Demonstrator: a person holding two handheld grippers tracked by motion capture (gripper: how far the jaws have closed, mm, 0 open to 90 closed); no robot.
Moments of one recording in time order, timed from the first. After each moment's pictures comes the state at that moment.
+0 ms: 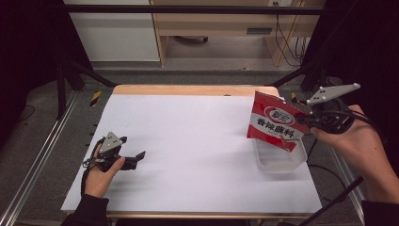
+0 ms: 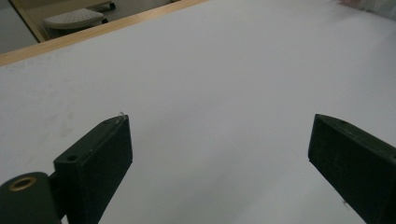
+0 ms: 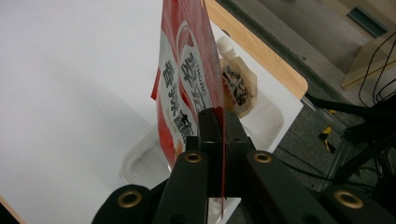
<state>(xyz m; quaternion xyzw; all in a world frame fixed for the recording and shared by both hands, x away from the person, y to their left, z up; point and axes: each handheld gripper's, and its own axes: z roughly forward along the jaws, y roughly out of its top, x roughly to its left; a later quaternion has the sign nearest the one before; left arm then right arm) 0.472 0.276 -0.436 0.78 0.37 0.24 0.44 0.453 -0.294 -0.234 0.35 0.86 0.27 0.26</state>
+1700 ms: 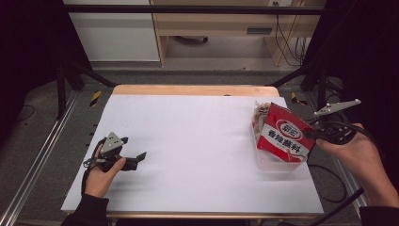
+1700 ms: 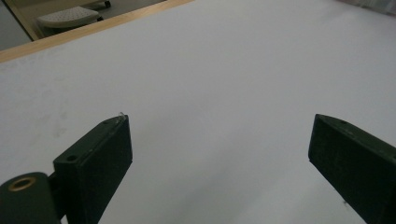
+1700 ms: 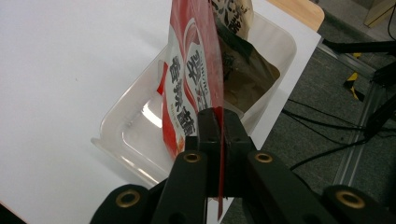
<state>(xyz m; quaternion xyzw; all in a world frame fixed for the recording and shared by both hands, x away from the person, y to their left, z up) 0.472 0.274 -0.437 0.79 0.36 0.23 0.44 0.462 -0.336 -0.293 0.45 0.84 0.25 0.21</state>
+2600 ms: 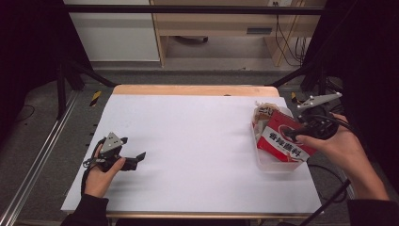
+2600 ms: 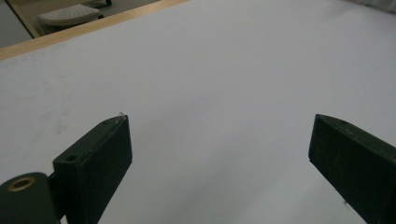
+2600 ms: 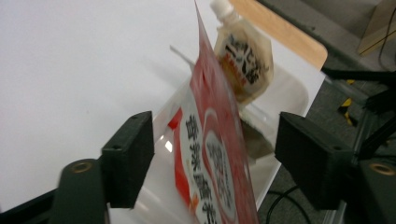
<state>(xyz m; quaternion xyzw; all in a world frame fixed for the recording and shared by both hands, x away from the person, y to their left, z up) 0.473 0.275 -0.438 0.79 0.37 0.23 0.44 0.478 -0.295 -0.284 0.42 0.84 0.26 0.23</state>
